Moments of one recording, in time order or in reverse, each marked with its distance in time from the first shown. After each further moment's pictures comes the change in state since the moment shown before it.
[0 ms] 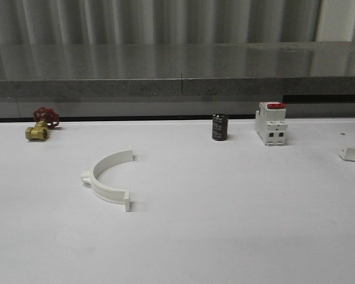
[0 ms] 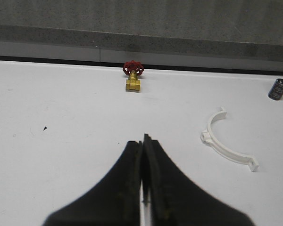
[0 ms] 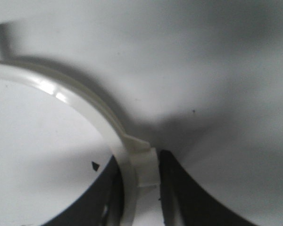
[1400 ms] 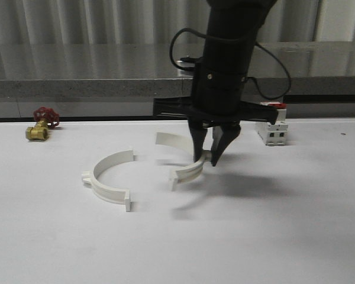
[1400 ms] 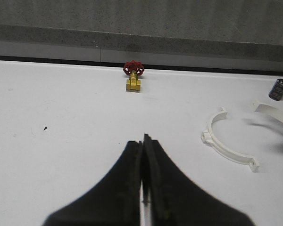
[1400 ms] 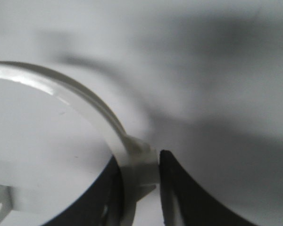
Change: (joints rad) left arm 0.000 0.000 0.000 0.000 0.000 0.000; right arm 0.688 0.198 -0.459 0.027 0.231 0.407
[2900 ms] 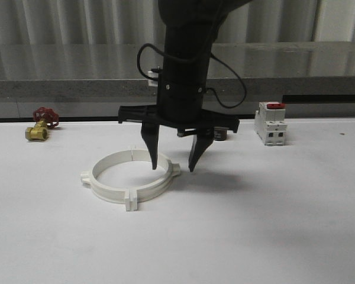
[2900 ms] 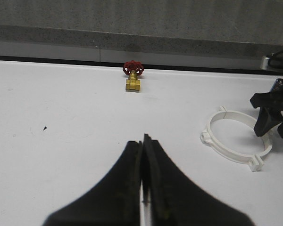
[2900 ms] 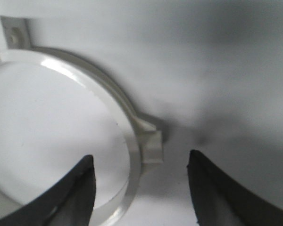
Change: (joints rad) left arm 0.000 0.000 0.000 0.000 0.000 0.000; right arm 0.063 0.131 -0.215 -0.011 0.088 0.097
